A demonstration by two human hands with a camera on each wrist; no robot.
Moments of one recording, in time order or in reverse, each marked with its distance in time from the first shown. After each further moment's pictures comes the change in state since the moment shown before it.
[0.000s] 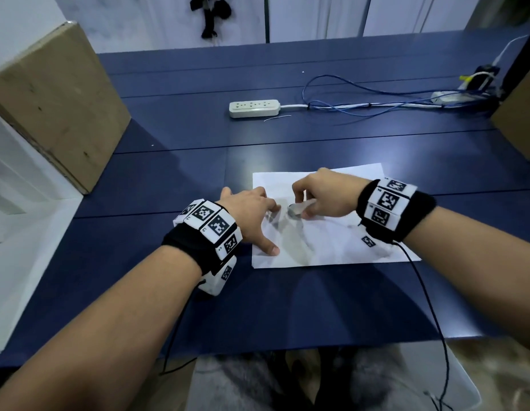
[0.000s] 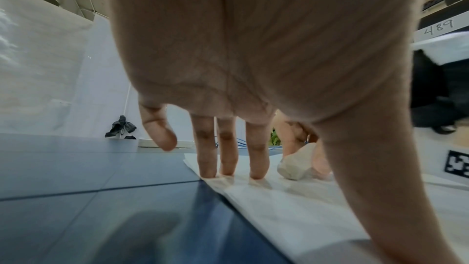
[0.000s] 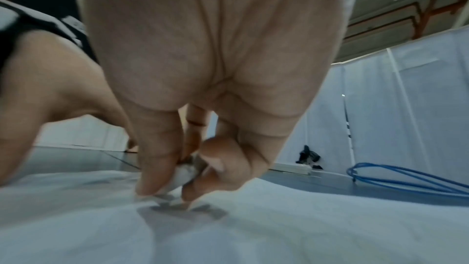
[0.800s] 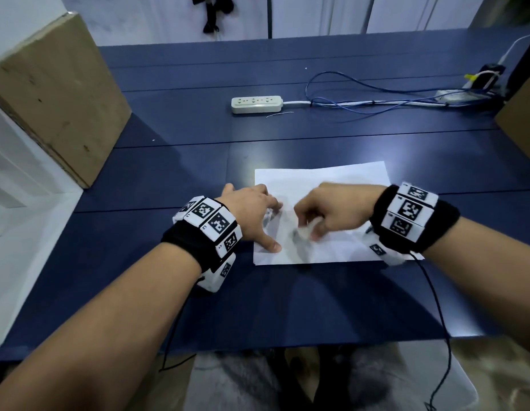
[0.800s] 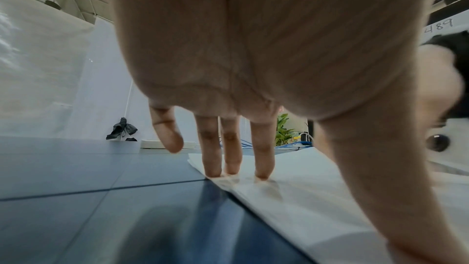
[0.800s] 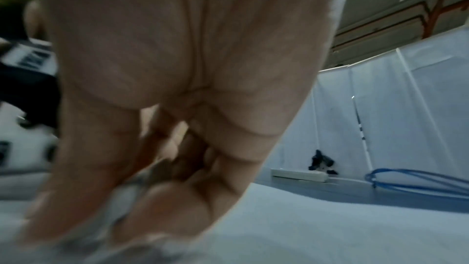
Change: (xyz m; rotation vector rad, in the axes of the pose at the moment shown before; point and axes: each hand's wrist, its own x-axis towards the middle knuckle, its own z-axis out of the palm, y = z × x) left_hand 0.001 -0.004 0.004 -0.004 0.010 0.028; right_hand -0.018 -0.008 0.007 0.036 -0.201 -0.126
